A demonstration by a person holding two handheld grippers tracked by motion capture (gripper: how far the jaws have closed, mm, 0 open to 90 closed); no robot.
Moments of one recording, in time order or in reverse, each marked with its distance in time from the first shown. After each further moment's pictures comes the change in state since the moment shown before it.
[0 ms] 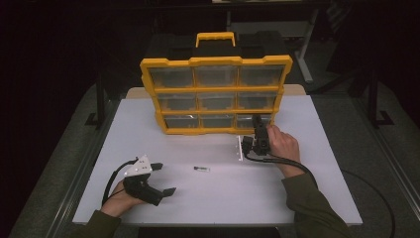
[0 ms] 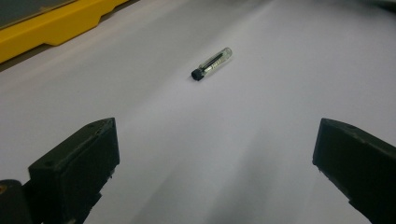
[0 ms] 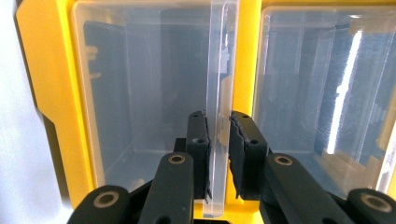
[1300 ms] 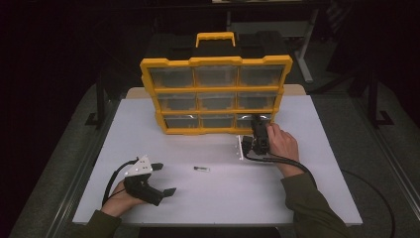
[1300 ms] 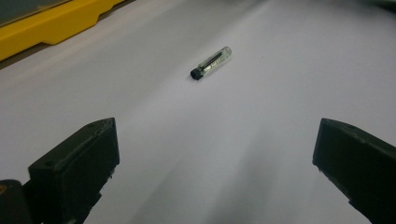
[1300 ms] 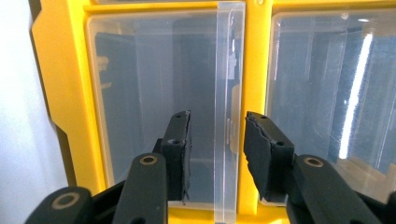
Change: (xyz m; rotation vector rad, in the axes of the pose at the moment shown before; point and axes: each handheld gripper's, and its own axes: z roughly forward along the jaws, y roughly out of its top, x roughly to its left) left arm 0.000 0.000 0.001 0.006 -0.004 0.004; right arm 0.001 0.000 0.004 -0.037 0.032 0.026
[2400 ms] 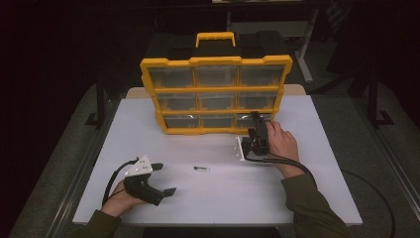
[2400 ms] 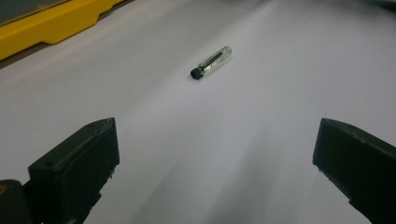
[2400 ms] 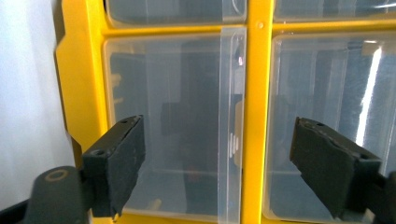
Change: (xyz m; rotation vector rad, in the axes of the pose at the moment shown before) left arm 0.000 0.000 0.000 0.000 0.001 -0.003; right arm -0.003 0.001 -0.003 -0.058 0.038 -0.005
